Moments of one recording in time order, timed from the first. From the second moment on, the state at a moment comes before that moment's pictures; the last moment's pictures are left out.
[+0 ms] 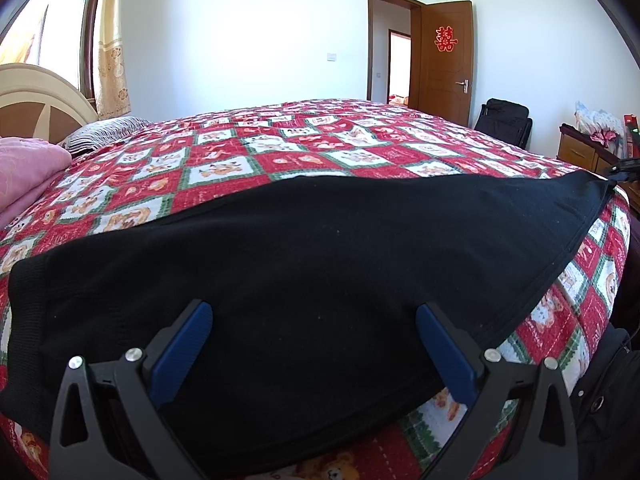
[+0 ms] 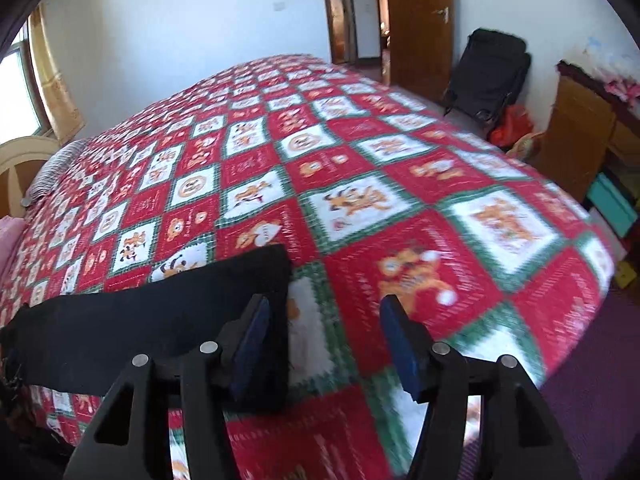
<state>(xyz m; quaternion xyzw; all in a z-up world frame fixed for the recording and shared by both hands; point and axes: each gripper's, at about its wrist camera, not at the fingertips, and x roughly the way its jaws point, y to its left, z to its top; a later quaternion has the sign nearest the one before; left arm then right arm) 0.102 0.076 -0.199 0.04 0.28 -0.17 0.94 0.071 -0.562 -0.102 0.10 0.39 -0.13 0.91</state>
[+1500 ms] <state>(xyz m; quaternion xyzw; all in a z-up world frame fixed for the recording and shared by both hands) 0.101 0.080 -0.195 0.06 0.29 -0.18 0.94 0.092 -0.297 -0.188 -0.16 0.45 0.15 0.87</state>
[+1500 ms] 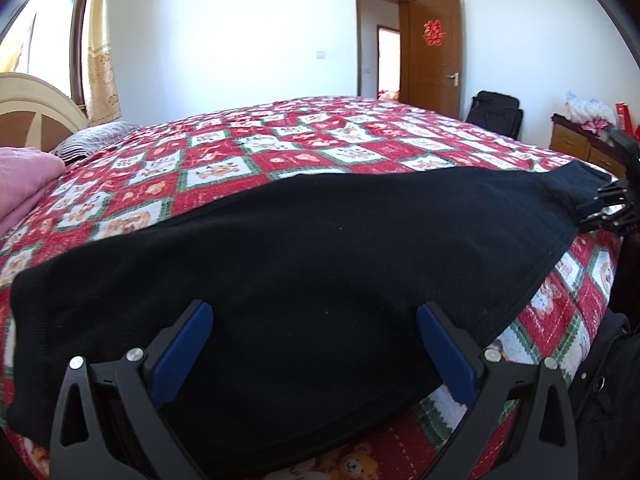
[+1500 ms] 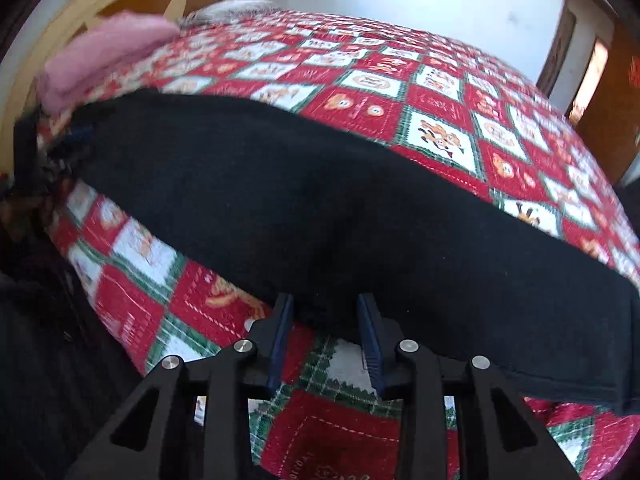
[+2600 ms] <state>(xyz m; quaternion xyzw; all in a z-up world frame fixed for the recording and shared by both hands) 0.146 0.259 -0.187 -0.15 0.33 -0.01 0.93 0.087 -0.293 -0.187 -0.13 0.39 0.14 0.90</state>
